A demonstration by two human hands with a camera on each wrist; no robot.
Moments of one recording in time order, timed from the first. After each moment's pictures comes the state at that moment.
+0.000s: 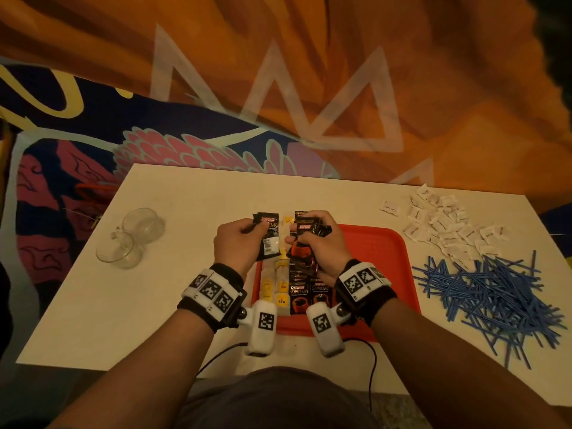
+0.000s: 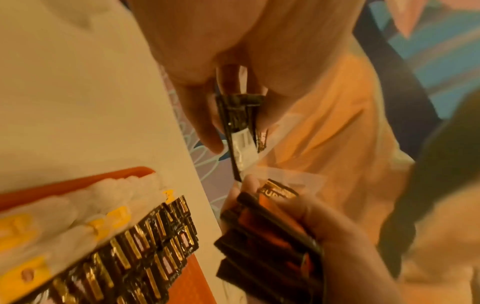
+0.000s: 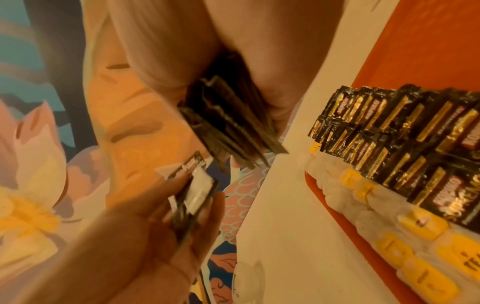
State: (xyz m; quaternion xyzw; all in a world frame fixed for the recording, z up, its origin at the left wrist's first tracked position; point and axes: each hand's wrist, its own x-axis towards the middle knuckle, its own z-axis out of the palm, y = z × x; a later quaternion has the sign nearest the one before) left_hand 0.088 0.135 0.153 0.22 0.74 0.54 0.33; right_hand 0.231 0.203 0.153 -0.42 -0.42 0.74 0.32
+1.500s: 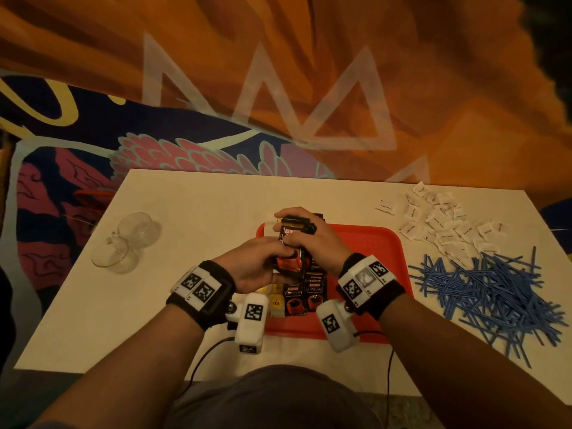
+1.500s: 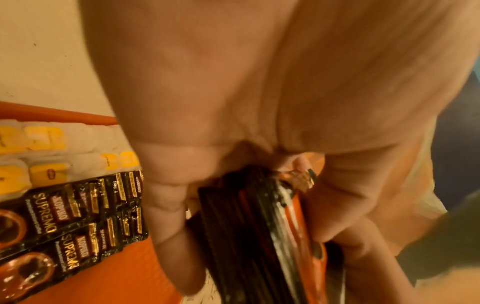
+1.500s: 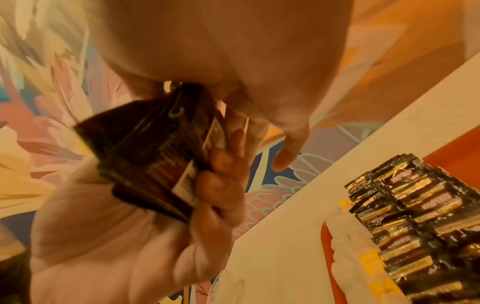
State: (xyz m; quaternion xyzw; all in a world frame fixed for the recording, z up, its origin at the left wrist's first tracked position) left_hand 0.115 0.135 0.174 0.23 0.50 0.44 0.71; right_hand 0.250 0.217 0.175 -0.32 -0.64 0.66 0.21
